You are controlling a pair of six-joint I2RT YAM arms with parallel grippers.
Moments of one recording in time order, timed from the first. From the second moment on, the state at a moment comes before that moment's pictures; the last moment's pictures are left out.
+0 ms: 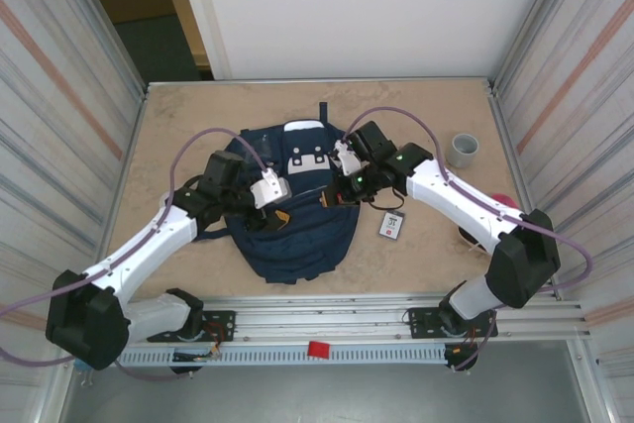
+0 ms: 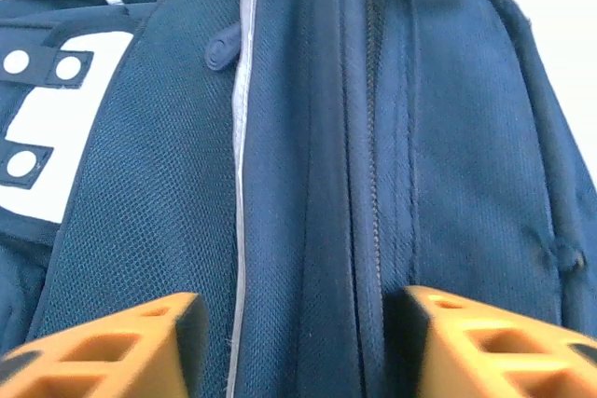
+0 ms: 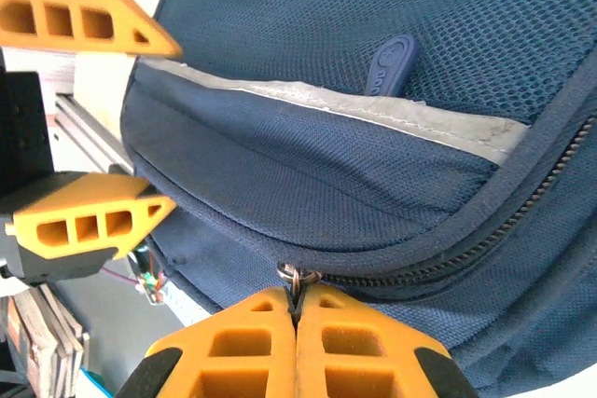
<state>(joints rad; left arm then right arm) -0.47 1.16 0.80 -0.49 0.51 0.65 0.67 1.49 1.26 -0.79 -0.50 0.51</state>
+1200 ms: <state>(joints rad) -0.55 1.06 0.68 -0.29 0.51 0.70 0.63 1.38 1.04 -0.39 -0.55 0.98</state>
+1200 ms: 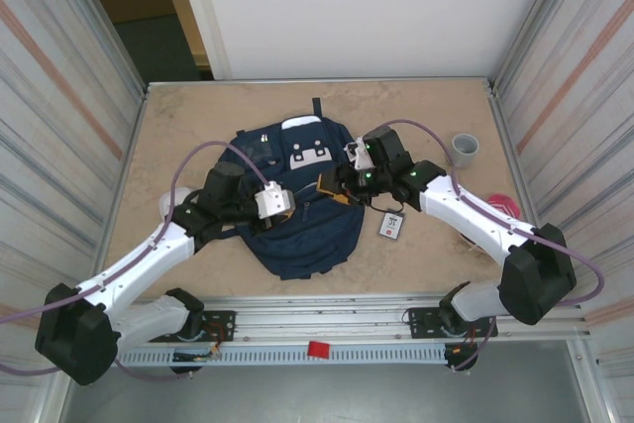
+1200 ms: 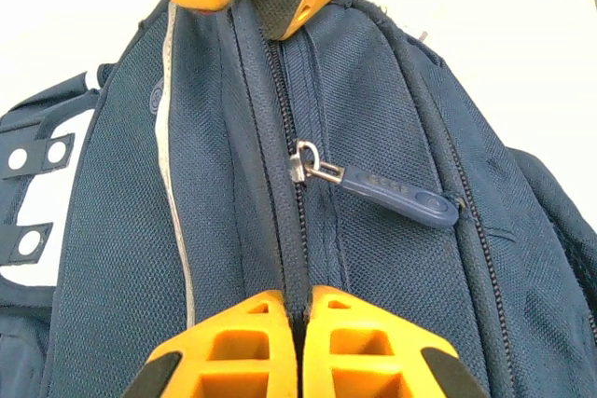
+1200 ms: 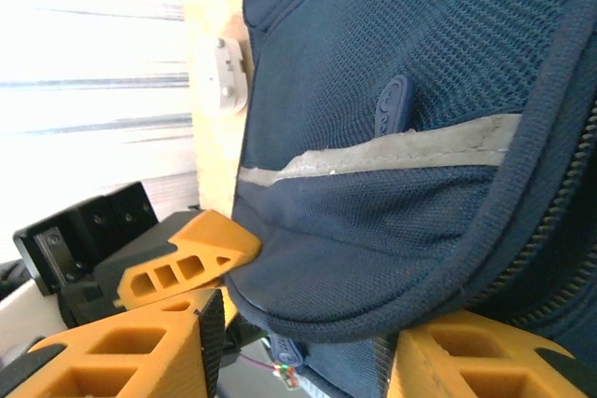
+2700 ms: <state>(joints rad) -0.86 1.14 0.89 -0.62 0.07 -0.75 0.66 1.39 1.00 -0.29 -0.45 1.06</state>
